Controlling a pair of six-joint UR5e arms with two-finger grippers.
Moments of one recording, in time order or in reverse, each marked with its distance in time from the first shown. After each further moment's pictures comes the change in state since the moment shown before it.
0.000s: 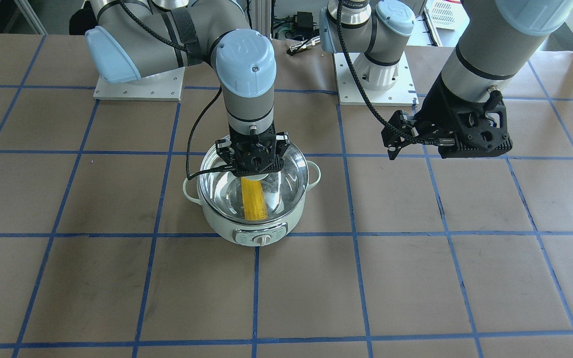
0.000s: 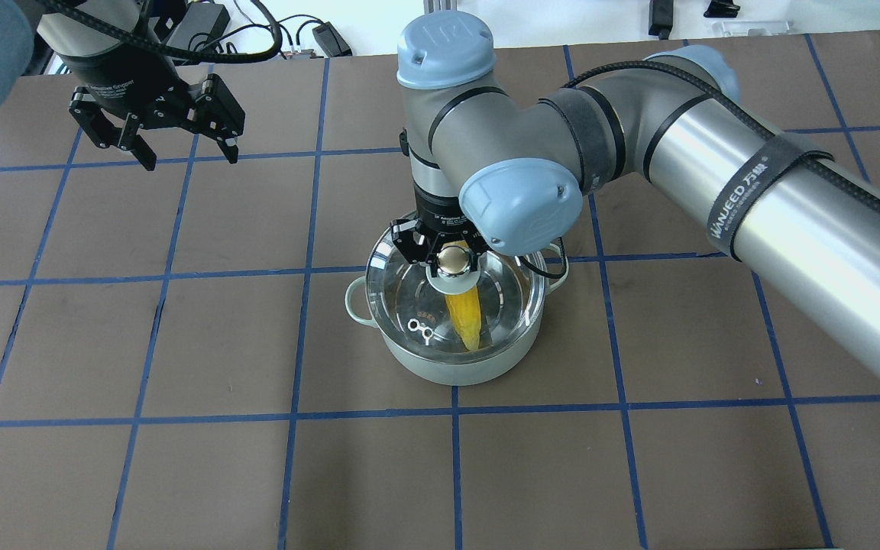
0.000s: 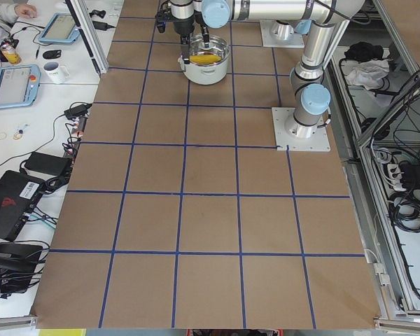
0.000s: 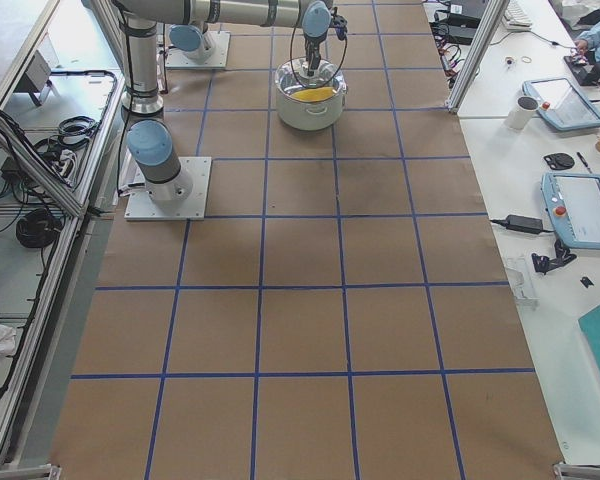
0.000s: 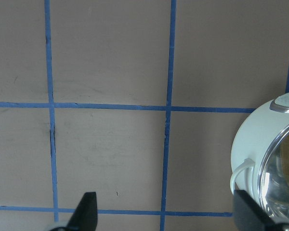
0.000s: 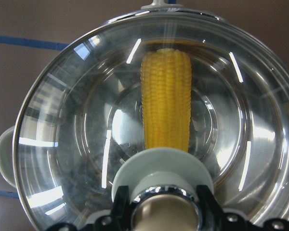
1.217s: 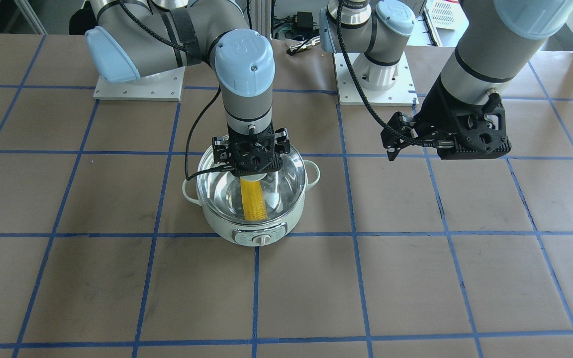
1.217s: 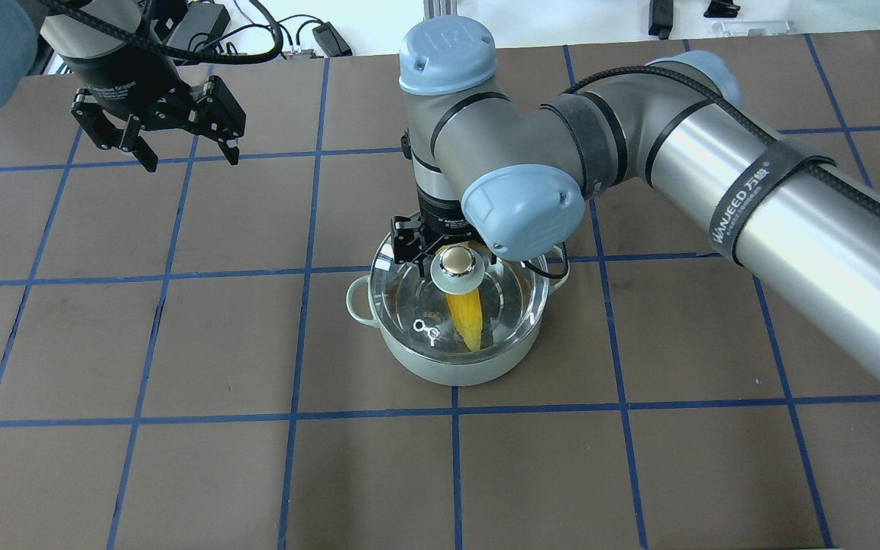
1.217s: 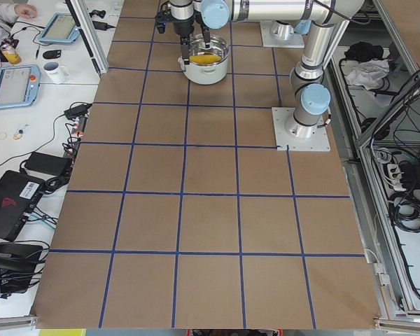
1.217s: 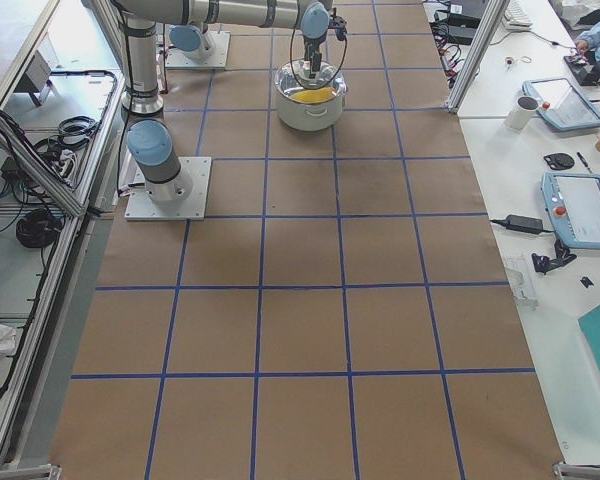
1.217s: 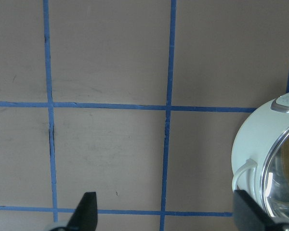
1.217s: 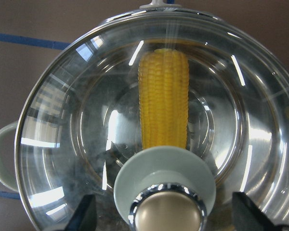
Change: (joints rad) left arm 0.000 -0.004 -0.001 0.000 -0.001 0.000; right arm -0.001 -0.006 0.015 -0.014 -0.010 -0.016
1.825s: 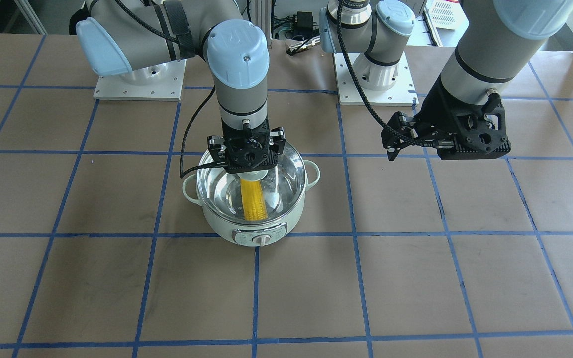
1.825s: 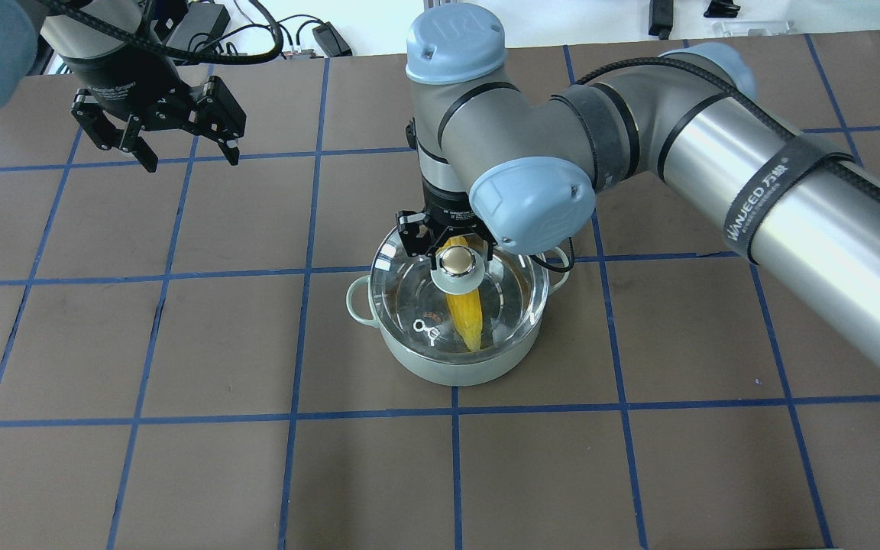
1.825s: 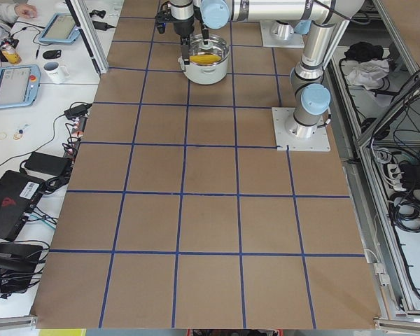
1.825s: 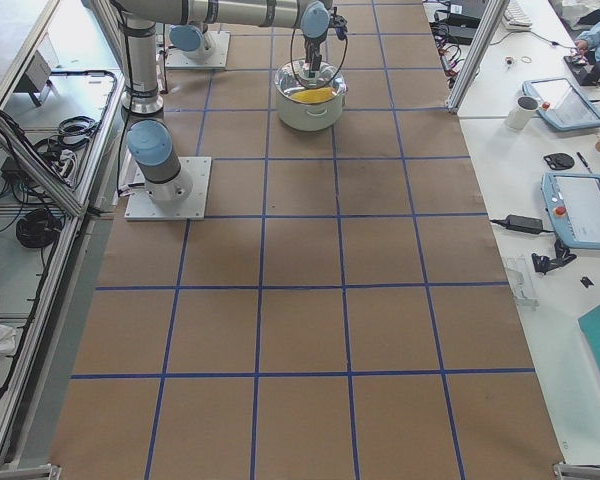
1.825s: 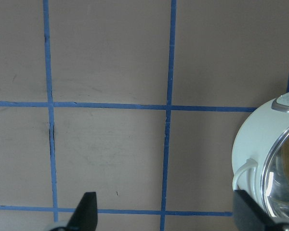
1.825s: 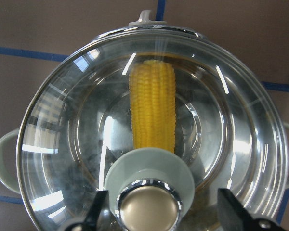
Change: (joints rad) left arm 0.000 0.000 -0.001 -0.001 0.001 0.001; right arm -0.017 -0.023 -0.008 0.002 -0.006 -0.001
